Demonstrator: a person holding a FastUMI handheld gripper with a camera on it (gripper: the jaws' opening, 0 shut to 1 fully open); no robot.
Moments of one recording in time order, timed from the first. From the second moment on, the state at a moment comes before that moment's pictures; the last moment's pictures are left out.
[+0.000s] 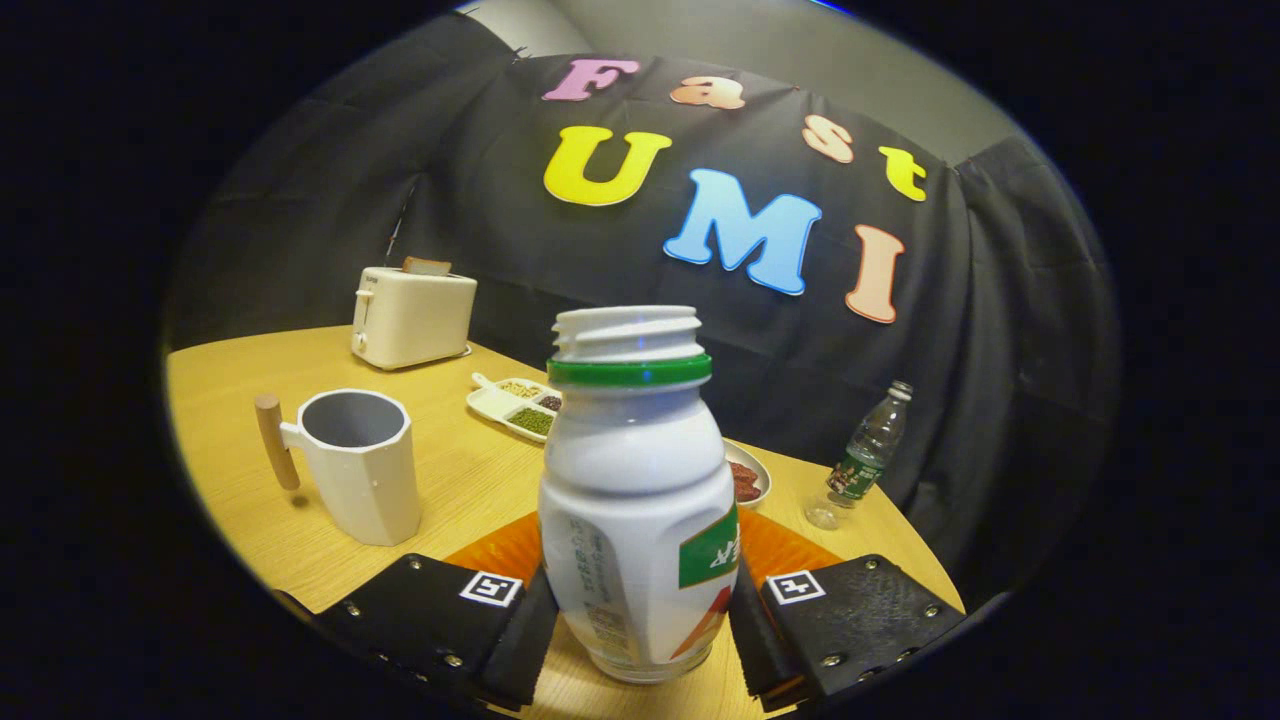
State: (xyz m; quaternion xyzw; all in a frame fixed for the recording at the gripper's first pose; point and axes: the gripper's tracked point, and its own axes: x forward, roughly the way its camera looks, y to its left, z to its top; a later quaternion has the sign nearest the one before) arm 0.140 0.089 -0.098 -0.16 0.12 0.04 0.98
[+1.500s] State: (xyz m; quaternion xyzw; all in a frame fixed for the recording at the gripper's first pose) arm 0.166 0.146 -0.101 -0.52 0.14 0.09 0.84
